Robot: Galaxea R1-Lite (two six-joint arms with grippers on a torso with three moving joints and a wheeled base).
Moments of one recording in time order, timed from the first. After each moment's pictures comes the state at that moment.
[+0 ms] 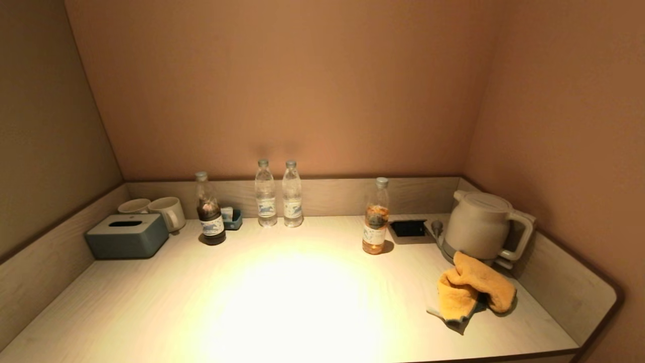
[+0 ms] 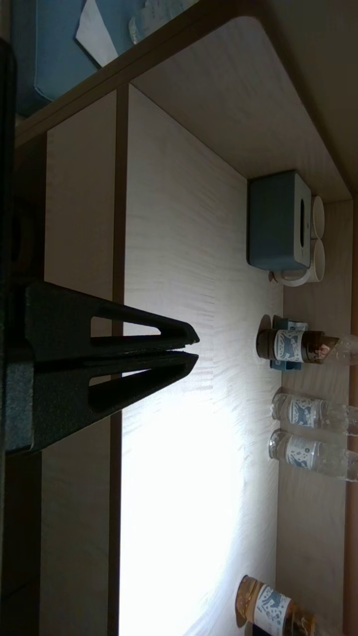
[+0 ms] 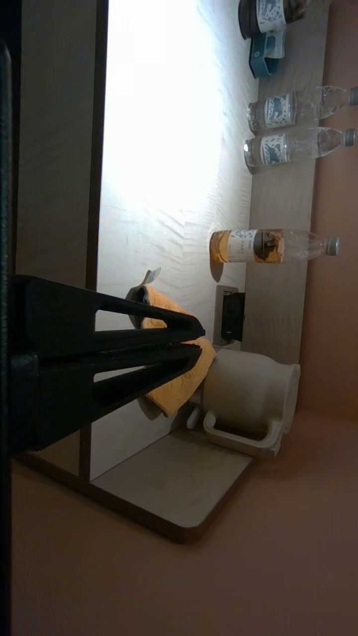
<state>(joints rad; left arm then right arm) 0.00 0.00 0.00 -0.01 0.01 -0.05 0.00 0.00 0.00 -0.12 0.02 -0.09</state>
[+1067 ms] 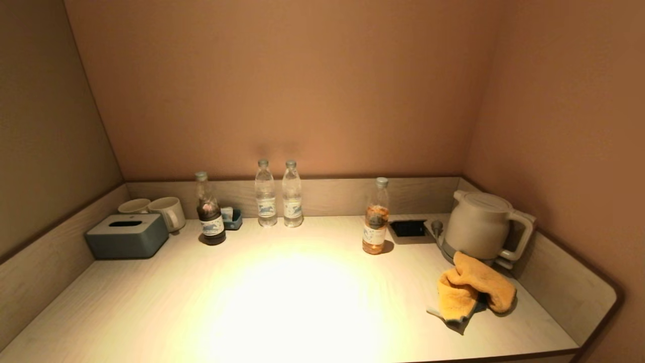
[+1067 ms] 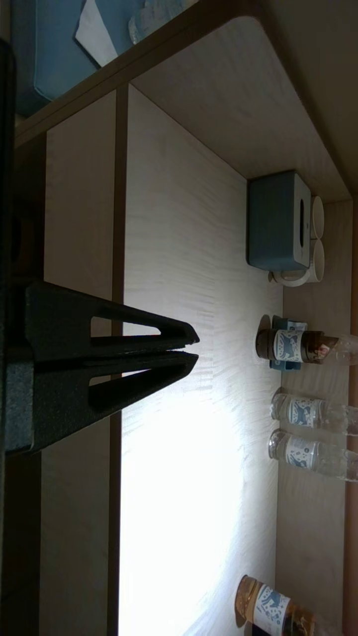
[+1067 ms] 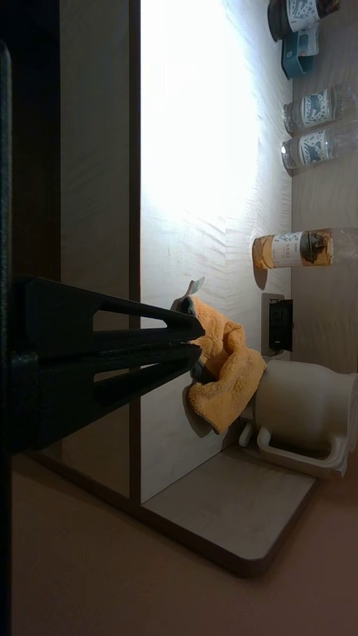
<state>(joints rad) 0.00 0.00 0.00 -0.01 0.01 -0.05 0.00 0.00 0.00 0.00 0.02 -0.02</state>
